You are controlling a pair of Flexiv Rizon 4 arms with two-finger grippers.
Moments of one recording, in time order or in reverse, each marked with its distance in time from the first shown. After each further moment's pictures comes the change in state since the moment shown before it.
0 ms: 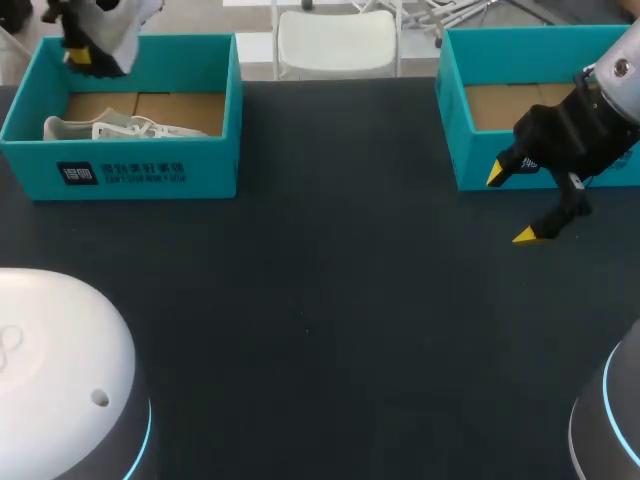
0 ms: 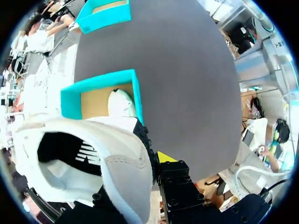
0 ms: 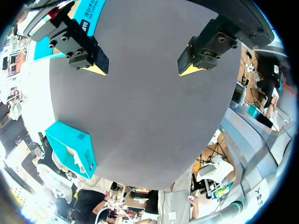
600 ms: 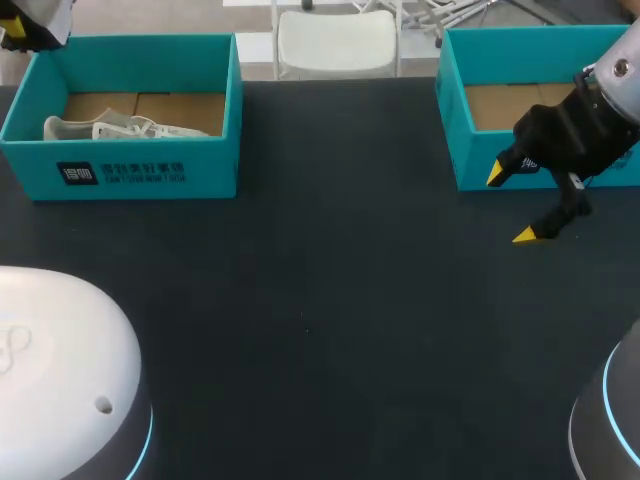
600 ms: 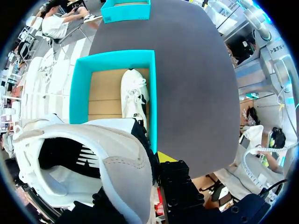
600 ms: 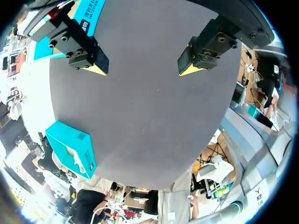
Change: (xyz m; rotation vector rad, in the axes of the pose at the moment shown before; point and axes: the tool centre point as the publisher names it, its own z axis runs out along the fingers) left arm -0.042 0.096 -0.001 0.077 0.049 -0.073; right arm 0.000 0.000 0.000 0.000 0.000 0.000
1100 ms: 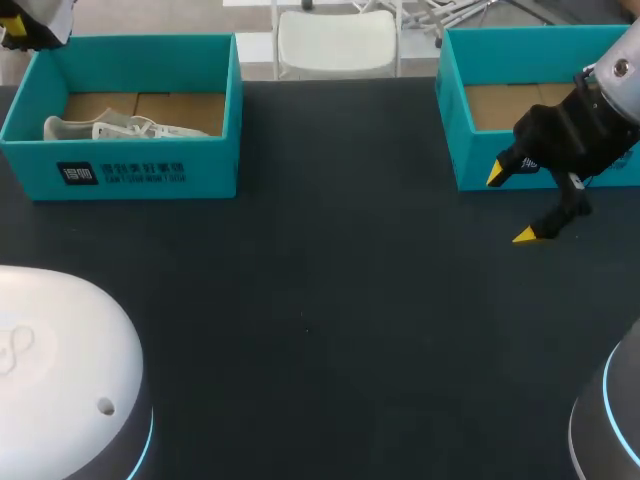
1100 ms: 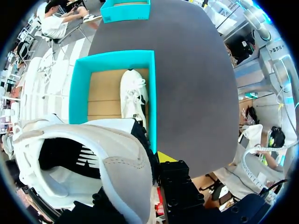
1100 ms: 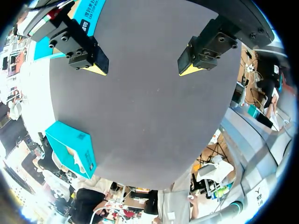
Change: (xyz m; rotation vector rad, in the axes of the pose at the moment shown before) left arm 0.003 -0.004 0.000 0.003 0.017 0.024; right arm 0.000 0.000 0.000 0.000 0.000 0.000
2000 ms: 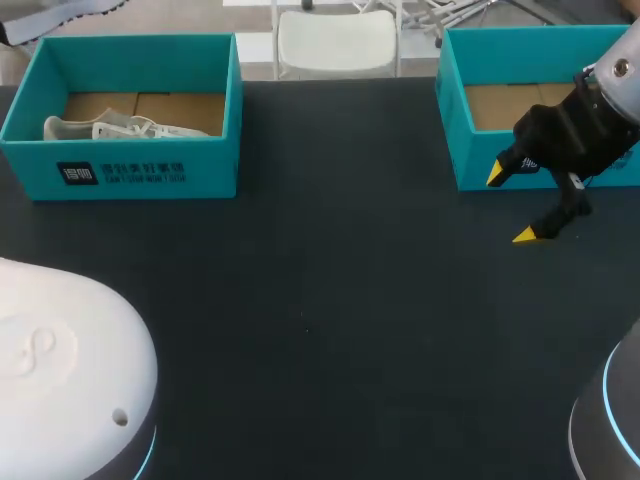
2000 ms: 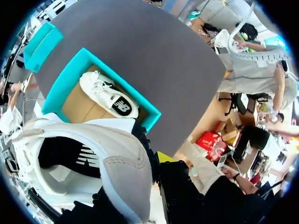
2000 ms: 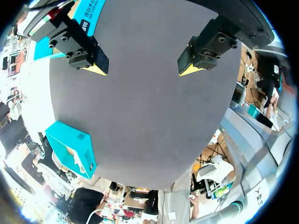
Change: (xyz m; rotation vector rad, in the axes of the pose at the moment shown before) left arm -0.051 0.073 -0.012 -0.182 0.053 0.842; right arm 0.000 0.000 0.000 0.000 0.000 0.000
